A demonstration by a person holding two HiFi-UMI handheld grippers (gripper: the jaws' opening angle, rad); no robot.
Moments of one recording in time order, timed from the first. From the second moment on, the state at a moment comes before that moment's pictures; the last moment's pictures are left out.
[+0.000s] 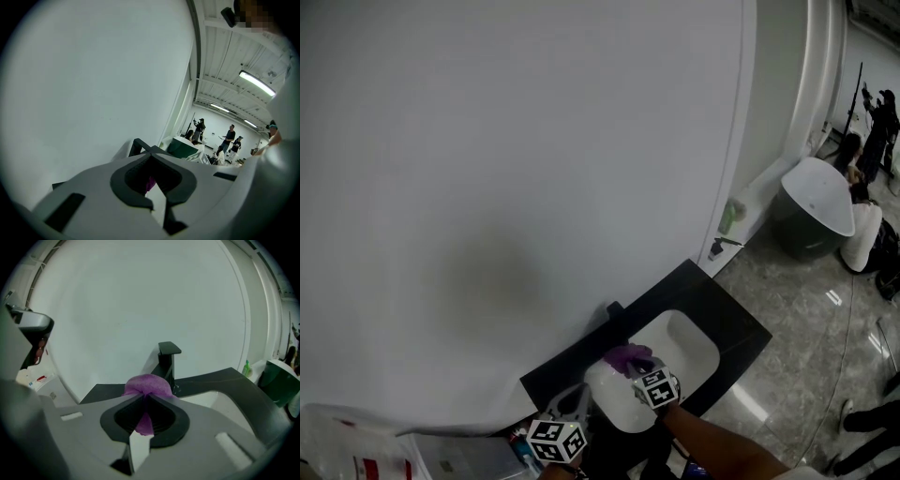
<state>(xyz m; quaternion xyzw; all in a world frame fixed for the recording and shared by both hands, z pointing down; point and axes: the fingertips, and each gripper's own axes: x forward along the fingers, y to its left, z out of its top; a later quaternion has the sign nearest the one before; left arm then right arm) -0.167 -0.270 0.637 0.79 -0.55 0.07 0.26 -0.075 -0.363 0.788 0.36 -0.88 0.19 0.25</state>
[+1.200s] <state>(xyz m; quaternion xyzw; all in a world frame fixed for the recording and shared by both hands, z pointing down) -0.147 -0.247 0.593 0.80 -0.55 0.06 0.23 -0.044 -0.301 0.676 0.37 -0.90 0.18 0.17</state>
